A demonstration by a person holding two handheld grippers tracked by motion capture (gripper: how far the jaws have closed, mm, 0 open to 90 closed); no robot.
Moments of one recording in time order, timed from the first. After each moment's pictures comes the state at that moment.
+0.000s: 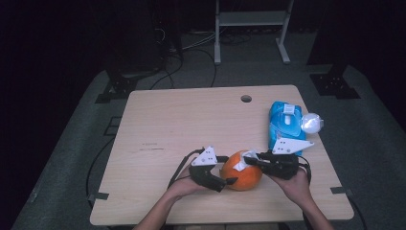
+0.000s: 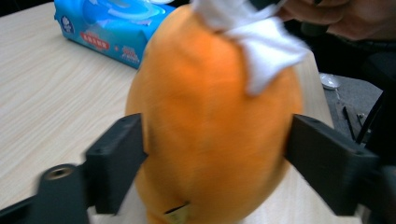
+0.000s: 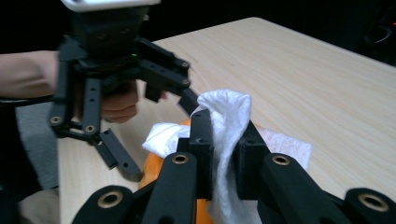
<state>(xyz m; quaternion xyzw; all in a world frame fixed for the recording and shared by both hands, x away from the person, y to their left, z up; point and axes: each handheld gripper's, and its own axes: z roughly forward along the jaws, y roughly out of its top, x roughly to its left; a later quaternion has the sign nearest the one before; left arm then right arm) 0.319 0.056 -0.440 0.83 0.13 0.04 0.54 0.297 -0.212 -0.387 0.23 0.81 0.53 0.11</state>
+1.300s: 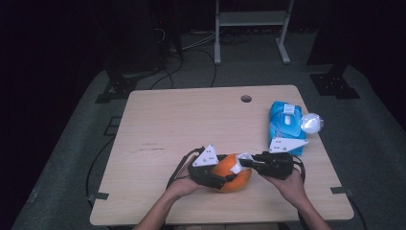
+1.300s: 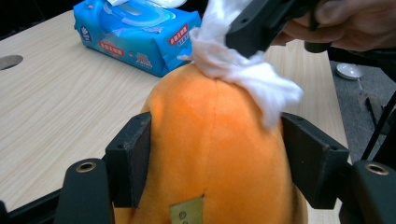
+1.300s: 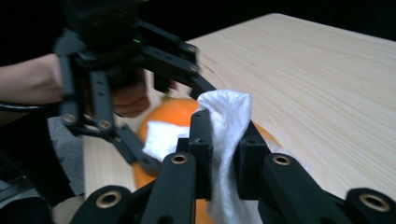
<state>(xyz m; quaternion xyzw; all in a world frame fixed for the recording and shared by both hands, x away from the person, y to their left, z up) 0.308 0.055 -0.417 0.84 0.13 0.09 0.51 0.305 -0.206 -0.397 0.25 0.80 0.55 0.06</state>
